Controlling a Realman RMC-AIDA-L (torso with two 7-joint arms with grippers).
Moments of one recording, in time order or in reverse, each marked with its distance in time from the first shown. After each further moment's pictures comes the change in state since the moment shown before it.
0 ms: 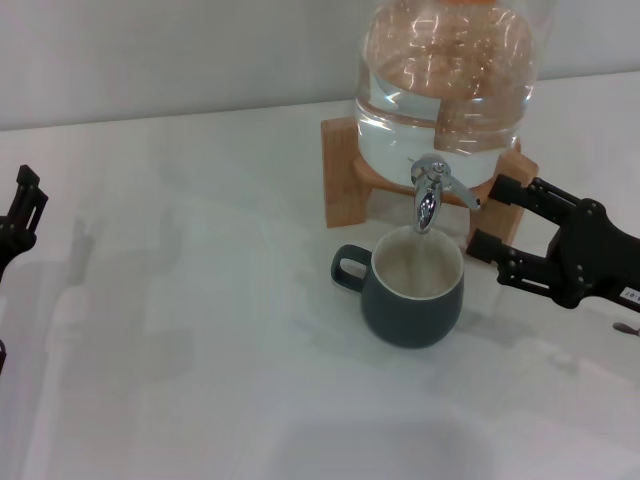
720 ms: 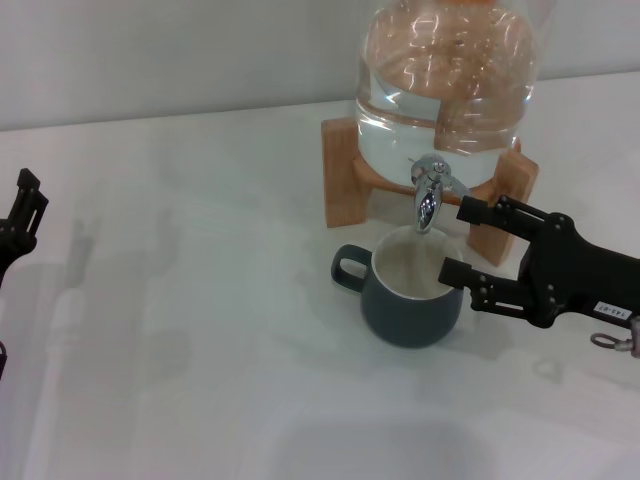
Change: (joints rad) left arm 0.004 0.000 0.000 0.005 -0.004 -0.011 0.000; right arm 0.021 0.000 -0.067 -0.022 -0.025 -0.022 -0.016
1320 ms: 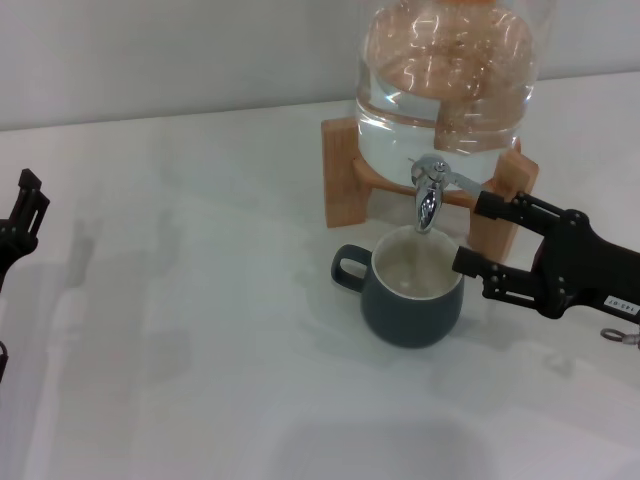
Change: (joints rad) left arm 0.002 0.000 0.000 0.002 0.003 -0.001 0.000; right arm -0.017 0.000 0.037 0.003 -0.001 -0.029 -0.007
